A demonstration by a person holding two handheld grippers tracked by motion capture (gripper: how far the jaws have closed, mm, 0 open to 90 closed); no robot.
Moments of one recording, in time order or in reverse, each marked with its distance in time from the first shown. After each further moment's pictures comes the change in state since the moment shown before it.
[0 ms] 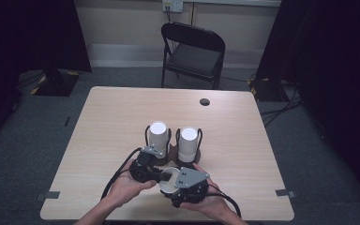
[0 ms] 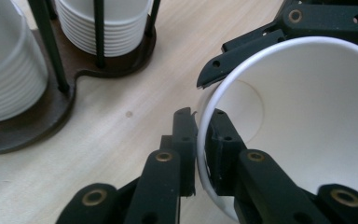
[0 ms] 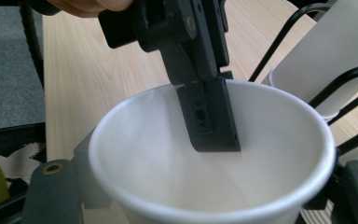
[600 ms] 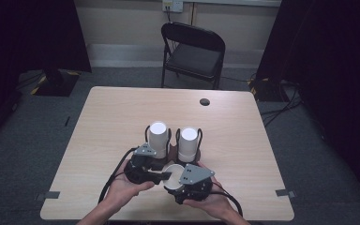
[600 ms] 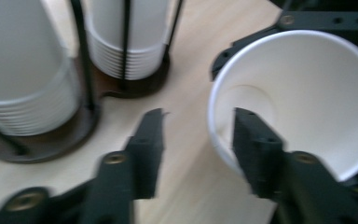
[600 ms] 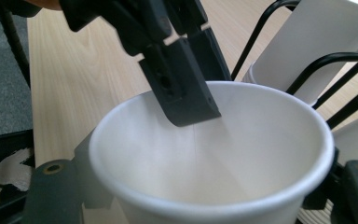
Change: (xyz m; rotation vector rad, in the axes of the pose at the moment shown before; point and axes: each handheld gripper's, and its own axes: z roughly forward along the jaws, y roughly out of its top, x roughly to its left) left arm -0.003 -0.007 -0.014 -0.120 0.112 0.049; right arm -0.009 -0.003 -0.007 -0.010 -0.032 0.047
